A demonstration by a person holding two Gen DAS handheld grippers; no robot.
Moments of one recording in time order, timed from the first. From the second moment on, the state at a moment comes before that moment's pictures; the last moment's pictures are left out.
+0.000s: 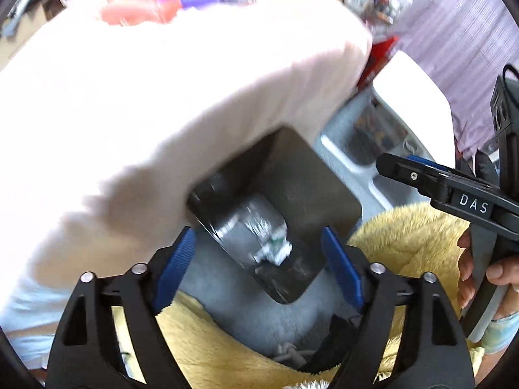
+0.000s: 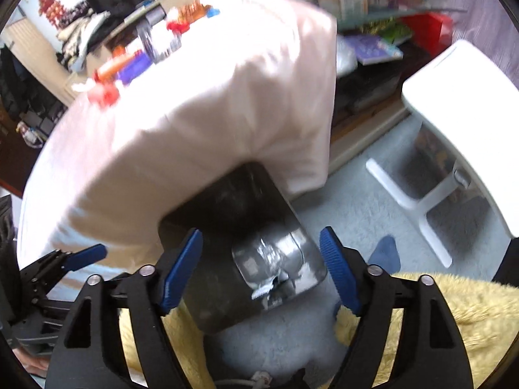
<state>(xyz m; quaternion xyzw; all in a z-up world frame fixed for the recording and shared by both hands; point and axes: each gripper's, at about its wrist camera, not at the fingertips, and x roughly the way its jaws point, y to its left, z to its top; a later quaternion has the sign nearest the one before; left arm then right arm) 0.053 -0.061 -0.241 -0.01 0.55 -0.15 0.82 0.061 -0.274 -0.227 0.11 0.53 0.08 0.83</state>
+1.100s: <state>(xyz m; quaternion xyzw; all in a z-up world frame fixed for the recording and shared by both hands) 0.229 0.032 -0.176 -0.07 0.48 -0.02 0.88 0.238 -0.180 -0.158 0.08 0.45 0.17 0.87</state>
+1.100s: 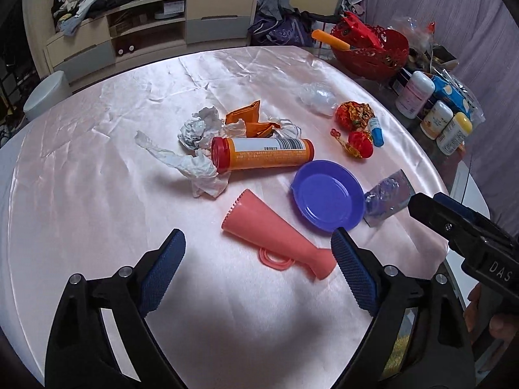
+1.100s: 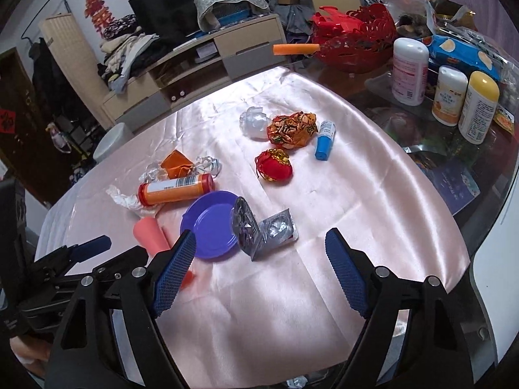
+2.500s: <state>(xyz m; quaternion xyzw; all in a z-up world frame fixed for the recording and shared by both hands) 0.121 -0.022 -0.204 0.00 0.50 -0.10 0.86 0.125 -0.212 -0.156 0.06 0.46 0.16 0.87</state>
